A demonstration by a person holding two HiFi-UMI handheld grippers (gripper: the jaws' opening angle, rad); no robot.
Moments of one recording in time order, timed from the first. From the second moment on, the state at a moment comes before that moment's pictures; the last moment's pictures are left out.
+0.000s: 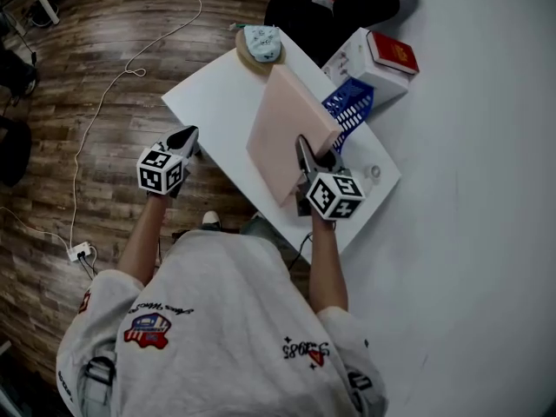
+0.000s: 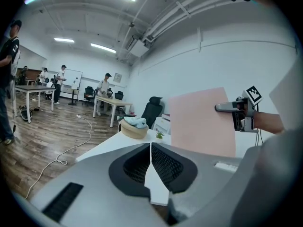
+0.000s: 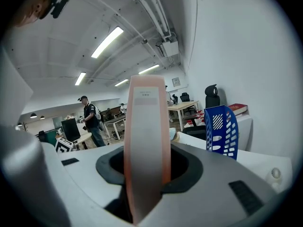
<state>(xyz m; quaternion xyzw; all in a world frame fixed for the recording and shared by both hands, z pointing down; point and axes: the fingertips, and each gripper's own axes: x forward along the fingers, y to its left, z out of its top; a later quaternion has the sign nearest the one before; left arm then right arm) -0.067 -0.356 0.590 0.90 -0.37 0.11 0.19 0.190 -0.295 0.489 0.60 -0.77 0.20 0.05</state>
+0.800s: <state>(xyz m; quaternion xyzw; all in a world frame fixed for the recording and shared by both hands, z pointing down) -0.057 -0.362 0.600 0.90 -0.36 0.11 0.20 0.225 -0.304 0.396 0.64 -0.76 0.13 -0.05</state>
